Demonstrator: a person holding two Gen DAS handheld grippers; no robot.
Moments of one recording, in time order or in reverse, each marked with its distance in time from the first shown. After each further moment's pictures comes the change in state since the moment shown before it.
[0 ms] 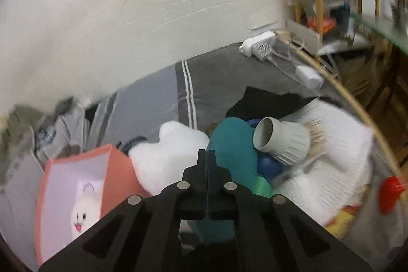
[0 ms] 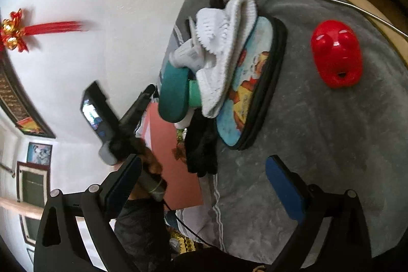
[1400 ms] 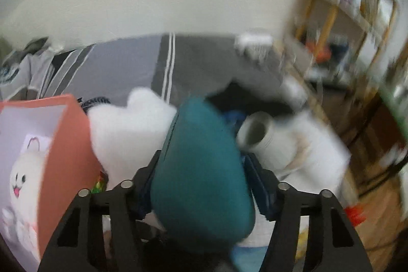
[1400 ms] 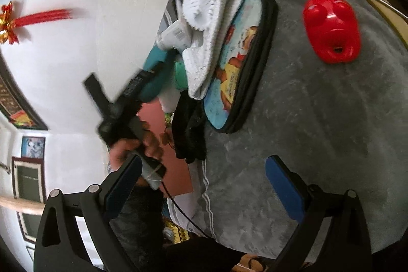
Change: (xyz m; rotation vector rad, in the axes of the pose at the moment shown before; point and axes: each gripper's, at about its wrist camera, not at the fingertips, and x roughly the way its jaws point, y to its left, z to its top) left arm 0.023 0.025 -0.010 -0.337 0.046 -0.283; right arm 0.018 -0.010 -0.007 -0.009 0.096 -0.047
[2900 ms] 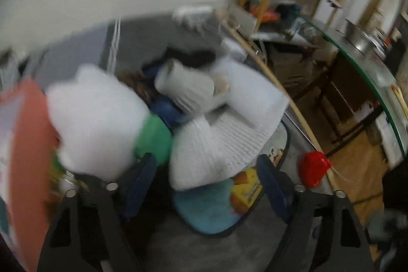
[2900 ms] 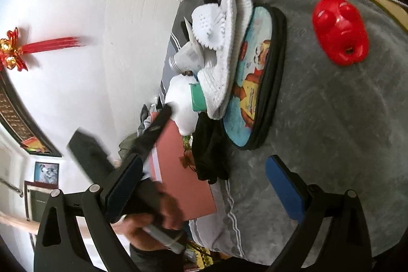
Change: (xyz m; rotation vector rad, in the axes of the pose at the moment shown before) left arm -0.007 -0.067 -0.052 0.178 0.177 -0.127; right arm 0.001 0.008 0.002 0.091 -0.125 0.076
